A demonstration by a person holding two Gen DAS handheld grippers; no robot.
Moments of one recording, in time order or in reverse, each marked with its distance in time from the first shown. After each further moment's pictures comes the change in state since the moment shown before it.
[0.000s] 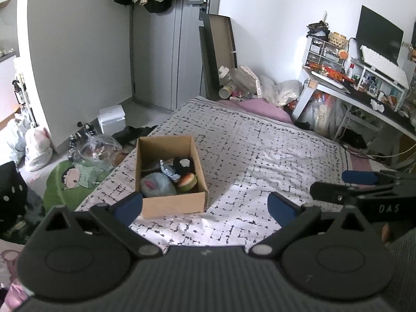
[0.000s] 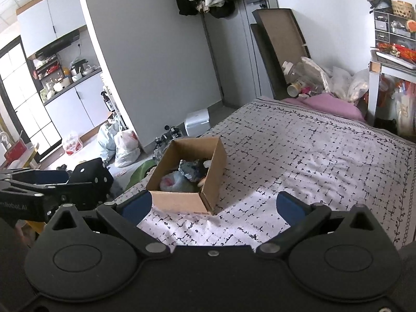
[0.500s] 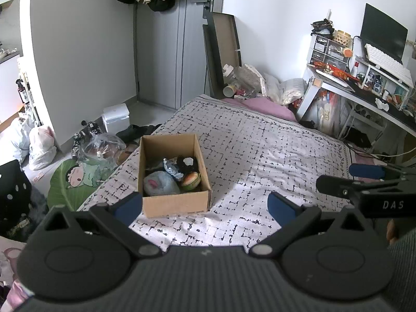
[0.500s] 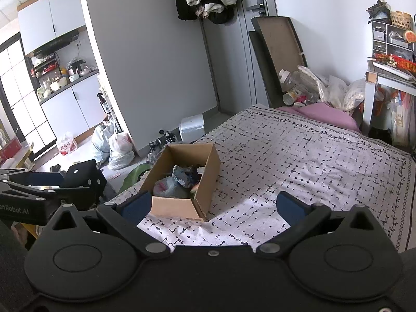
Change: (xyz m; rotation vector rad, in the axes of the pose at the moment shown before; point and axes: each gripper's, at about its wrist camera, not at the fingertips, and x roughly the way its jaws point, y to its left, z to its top) left arm 0.002 -0.001 -0.001 -0.006 0.005 0.017; right arm 0.000 0.000 0.003 -0.032 -0.025 -0.028
